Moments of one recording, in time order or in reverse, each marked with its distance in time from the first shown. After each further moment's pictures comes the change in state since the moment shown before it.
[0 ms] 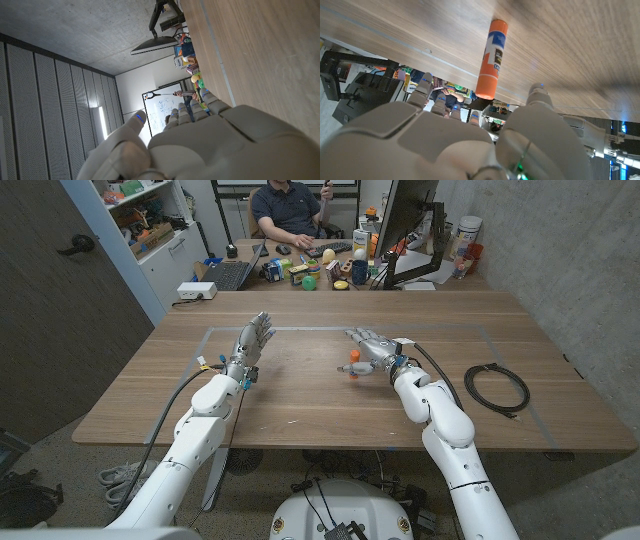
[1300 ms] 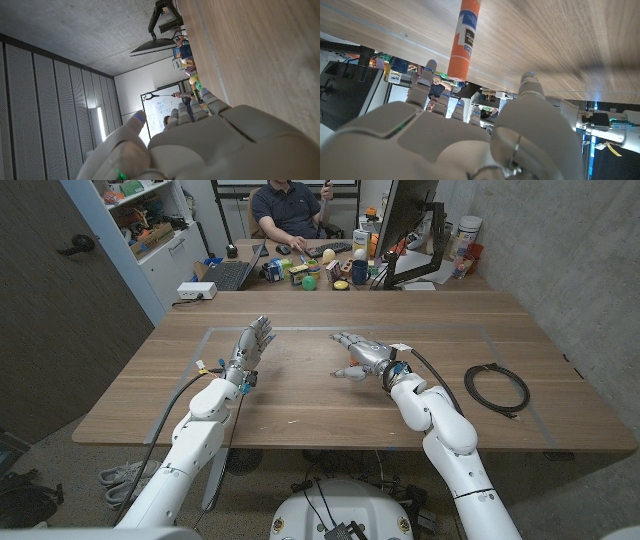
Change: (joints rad) left arm 0.031 -0.013 -0.027 -0.024 0.010 0.014 -0.025; left_hand 0.000 0.000 0.000 0.000 0.000 0.000 0.000 0.000 0.000 -0.004 0.004 0.000 0.000 -0.004 0.004 0.000 0.000 0.000 0.000 0.000 0.000; right arm -0.031 -0.022 -0.012 -0.020 0.079 0.075 -0.057; right_hand 0.134 0.055 -0.028 -0.018 0.019 0.060 -0.004 0.033 0.004 0.081 -0.037 0.038 -0.003 0.089 -0.053 0.000 0.000 0.193 0.009 0.006 -0.007
